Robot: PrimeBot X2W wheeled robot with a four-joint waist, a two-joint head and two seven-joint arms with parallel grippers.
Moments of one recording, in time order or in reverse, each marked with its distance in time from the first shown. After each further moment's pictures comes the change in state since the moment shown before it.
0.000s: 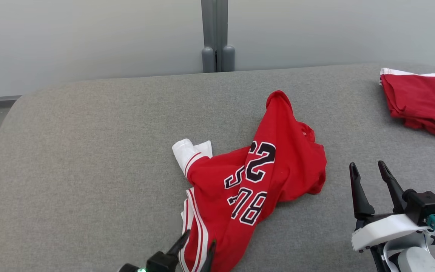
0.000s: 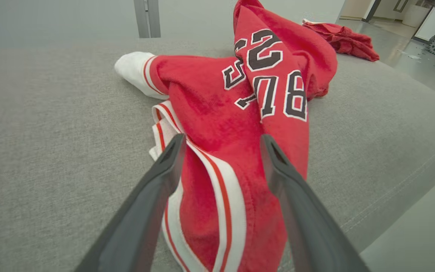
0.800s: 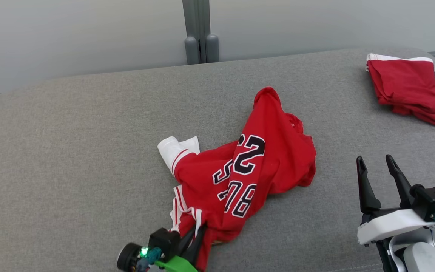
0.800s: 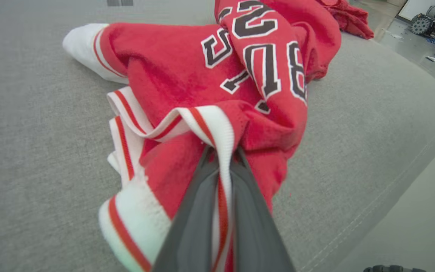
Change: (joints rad) left arm -0.145 0.005 -0.105 0.187 -0.120 0.000 0.000; right arm -0.015 -0.005 -0.026 -0.009 -0.006 0.000 0.000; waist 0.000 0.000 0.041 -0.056
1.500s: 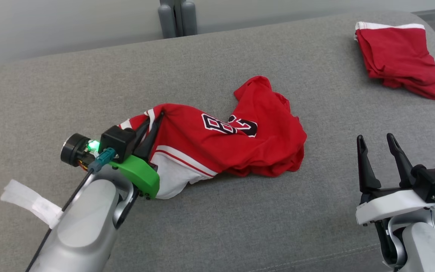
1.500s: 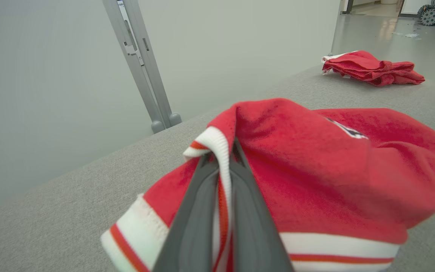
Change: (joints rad) left arm -0.437 0.164 0.012 0.009 0.006 0.000 0.000; right arm -0.082 0.007 -0.011 0.008 -0.012 0.000 0.000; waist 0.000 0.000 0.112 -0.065
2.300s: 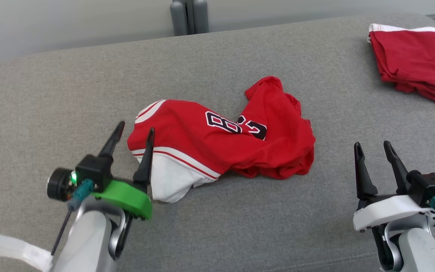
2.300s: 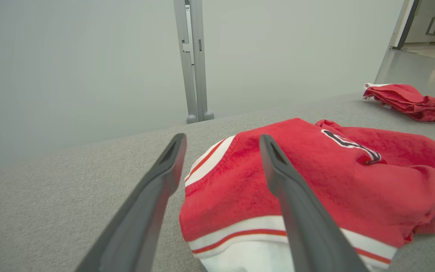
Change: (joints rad) left arm 0.197 -0.080 0.272 -0.166 0.089 0.007 0.000; right arm 0.003 0.018 -0.008 0.032 -0.018 0.000 0.000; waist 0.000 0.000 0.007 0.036
